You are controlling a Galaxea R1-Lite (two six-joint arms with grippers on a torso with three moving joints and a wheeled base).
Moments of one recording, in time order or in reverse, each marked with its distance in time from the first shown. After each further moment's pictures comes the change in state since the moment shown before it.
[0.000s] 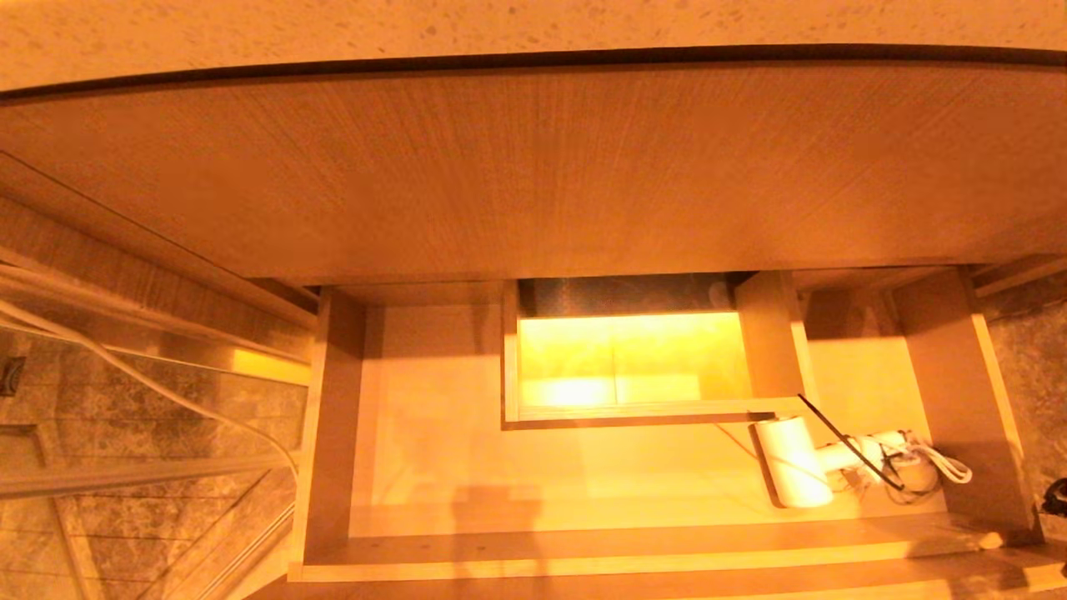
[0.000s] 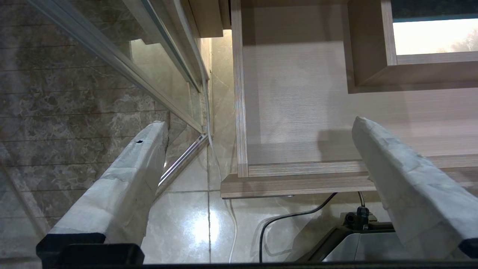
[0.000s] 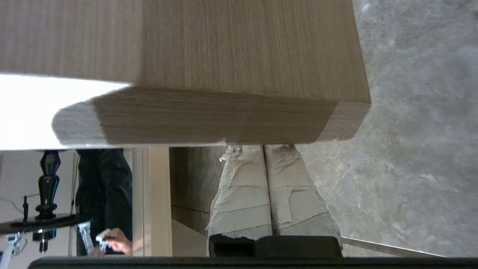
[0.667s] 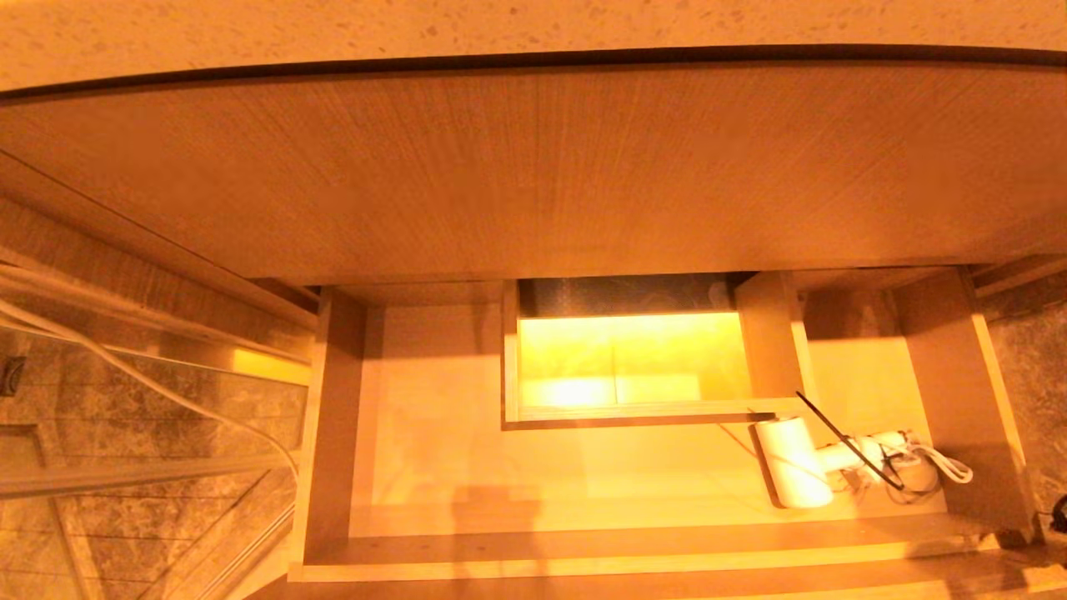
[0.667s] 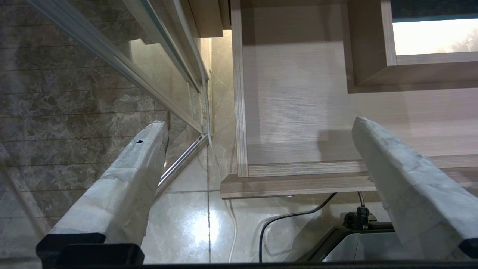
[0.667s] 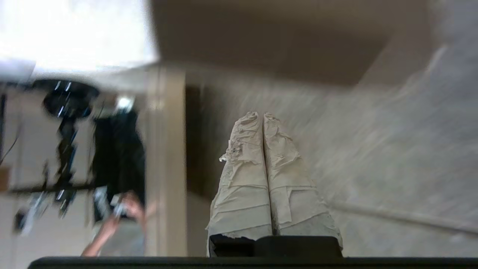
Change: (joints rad) left arm 0.000 0.000 0.000 0.000 0.000 0.000; right arm -0.014 -0.024 0.004 0.135 -0.073 -0.001
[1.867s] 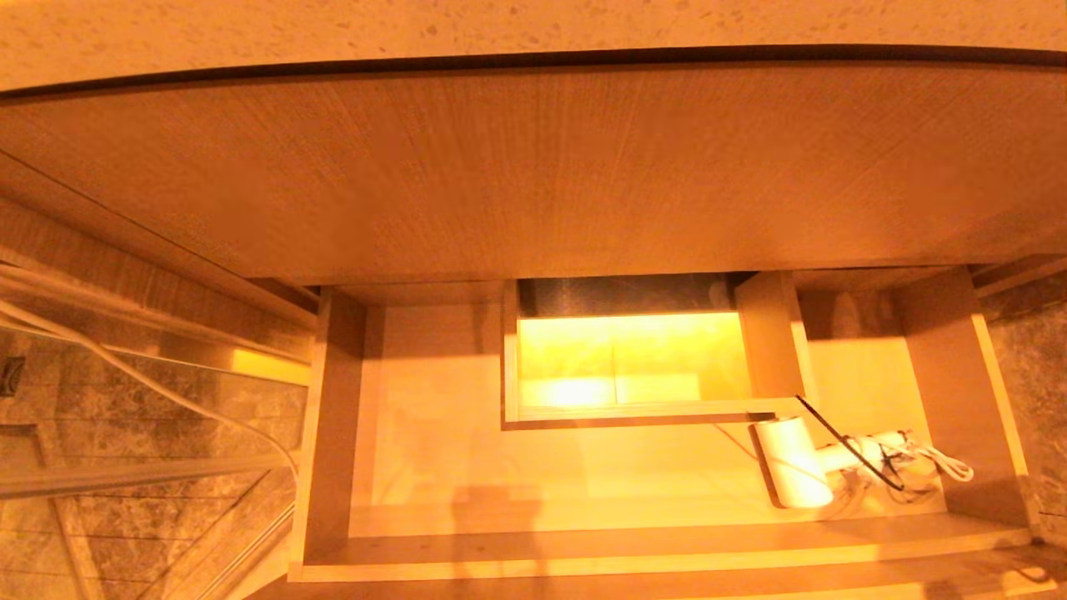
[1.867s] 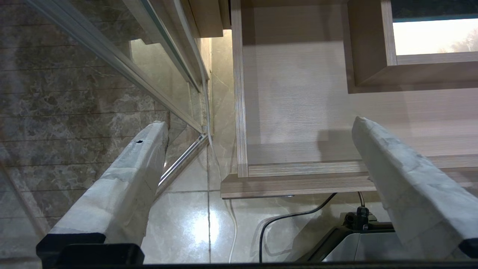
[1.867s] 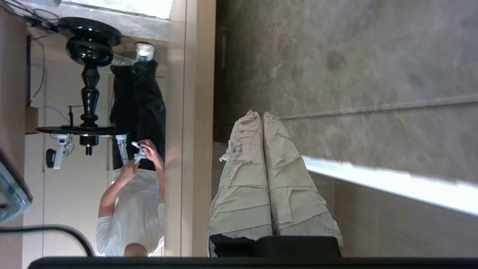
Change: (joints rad) left arm 0.000 0.000 0.000 0.000 0.000 0.000; right arm -0.057 -0.241 0.053 0.306 -0.078 -0.052
